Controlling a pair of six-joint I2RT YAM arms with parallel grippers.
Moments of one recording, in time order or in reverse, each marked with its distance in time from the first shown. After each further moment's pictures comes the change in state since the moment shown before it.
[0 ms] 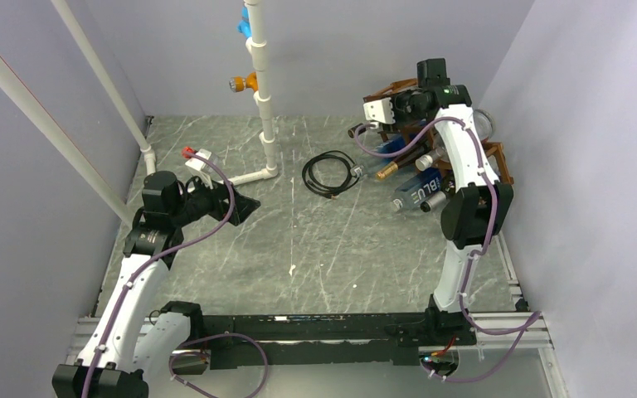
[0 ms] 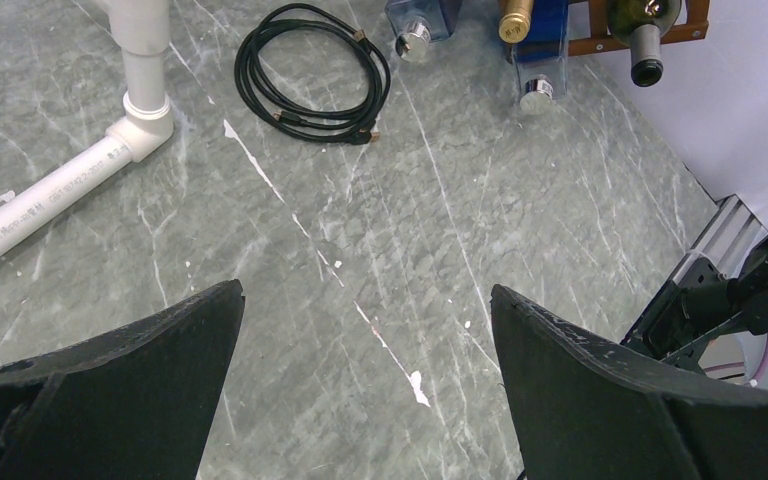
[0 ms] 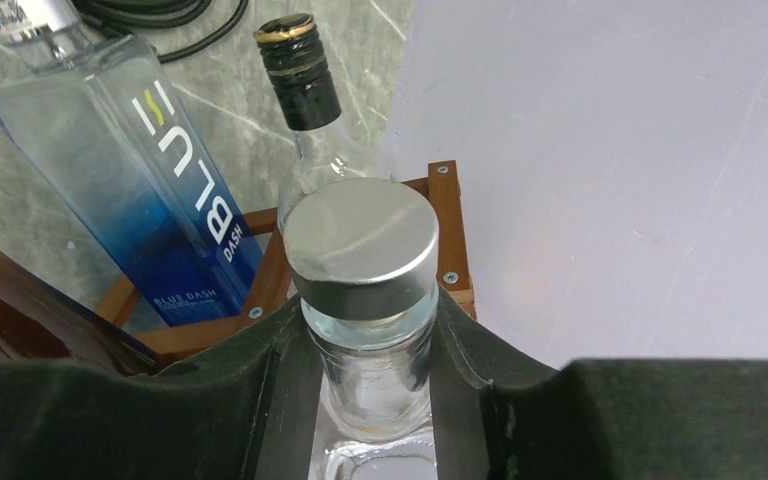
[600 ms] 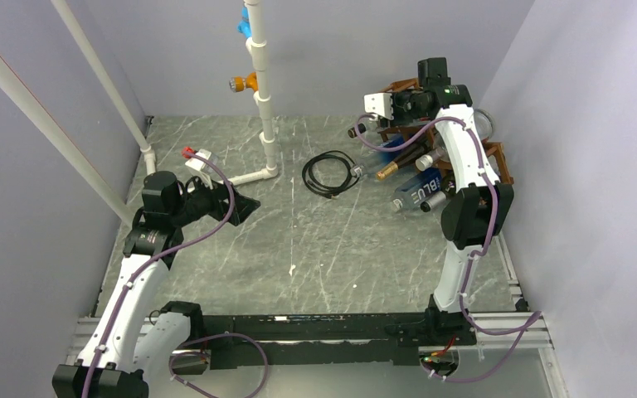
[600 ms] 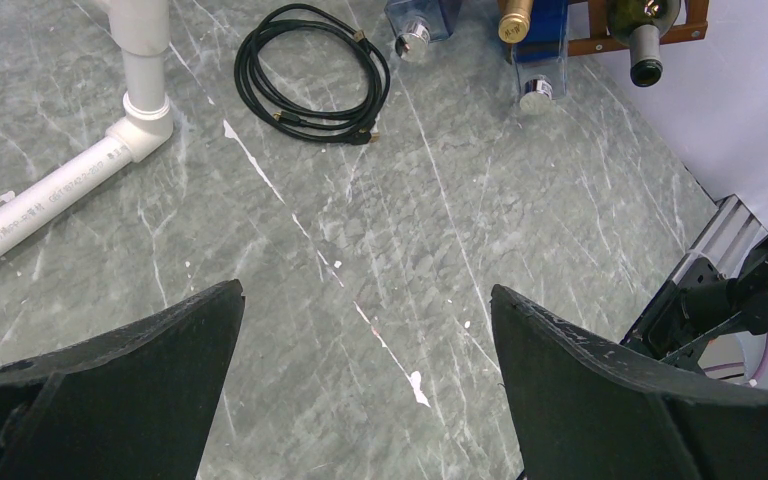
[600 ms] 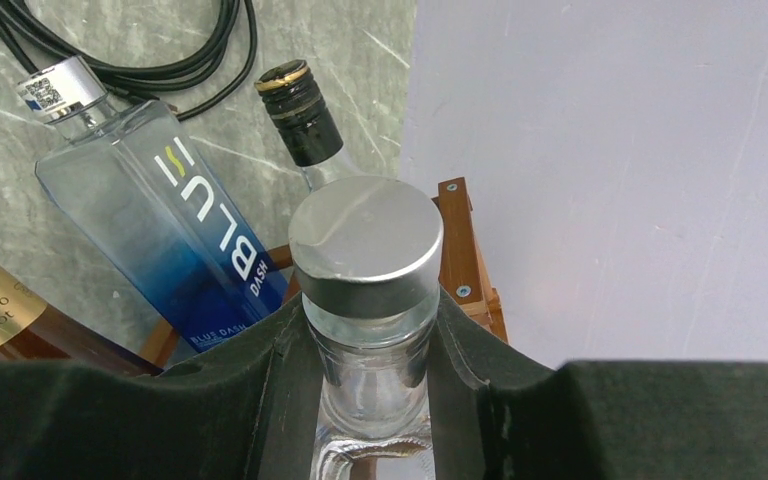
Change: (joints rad) left arm 0.001 -0.001 0.000 0.000 0.002 0.000; right arm 0.003 -0.009 0.000 0.016 -0.060 0.148
